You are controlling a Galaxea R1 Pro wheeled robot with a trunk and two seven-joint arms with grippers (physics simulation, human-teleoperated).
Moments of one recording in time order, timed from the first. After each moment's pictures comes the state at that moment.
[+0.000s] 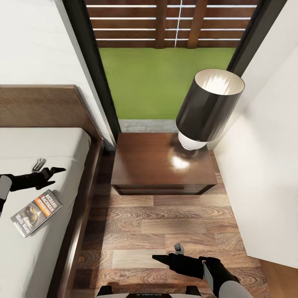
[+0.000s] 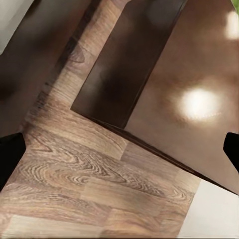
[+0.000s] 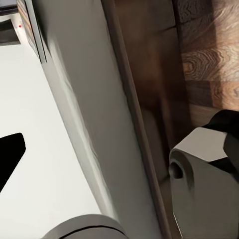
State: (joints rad) left arm -1.06 0.47 0.45 -0.57 0.21 0.96 -0.60; right arm -0.59 0.11 -0.72 -0.34 0.56 0.40 1.22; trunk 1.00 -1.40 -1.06
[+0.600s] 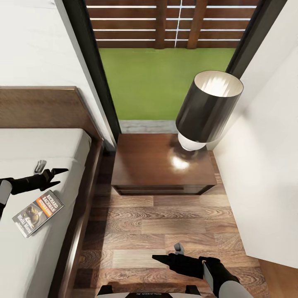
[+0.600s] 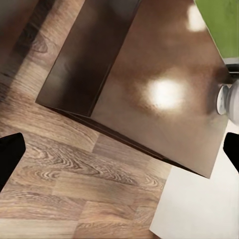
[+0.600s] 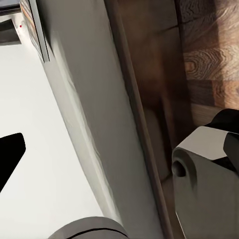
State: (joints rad) left arm -1.02 0.47 0.45 -0.56 0.21 0.96 -0.78; right arm -0.59 0.11 -0.72 -0.34 0.55 0.40 1.22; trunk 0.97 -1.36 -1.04
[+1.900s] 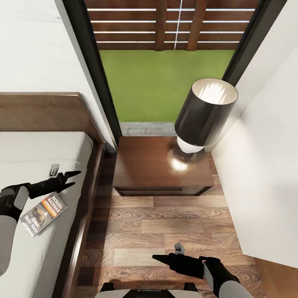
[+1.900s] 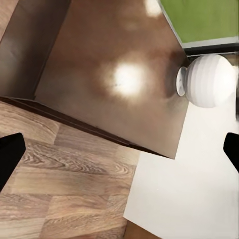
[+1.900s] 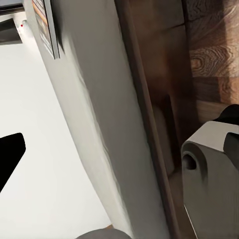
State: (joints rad) left arm -0.97 0.39 0.44 -0.56 0.21 0.88 -0.89; right arm -0.59 0.11 -0.72 -0.34 0.56 0.40 1.22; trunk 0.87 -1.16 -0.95
